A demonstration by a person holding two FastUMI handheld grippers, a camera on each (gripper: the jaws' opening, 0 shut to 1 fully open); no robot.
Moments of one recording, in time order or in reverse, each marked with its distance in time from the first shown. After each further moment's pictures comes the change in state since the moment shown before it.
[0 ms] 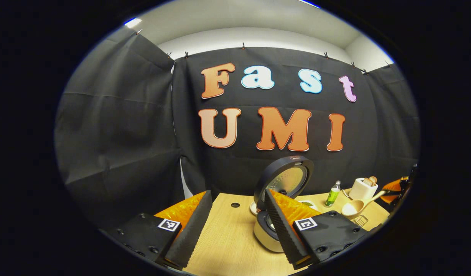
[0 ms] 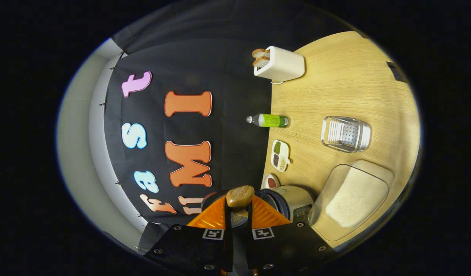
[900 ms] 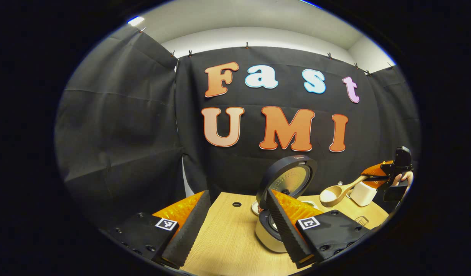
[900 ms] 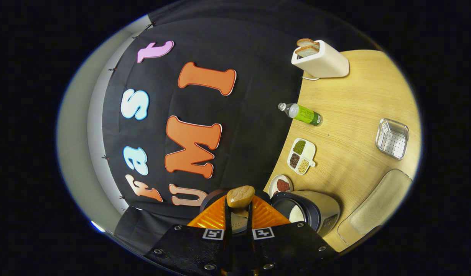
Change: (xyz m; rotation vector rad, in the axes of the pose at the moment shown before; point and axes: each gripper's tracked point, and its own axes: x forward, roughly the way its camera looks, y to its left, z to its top) left arm 0.006 0.005 -0.005 -0.021 0.005 0.008; right arm 0.092 0.060 -0.041 -0.235 0.024 -0.023
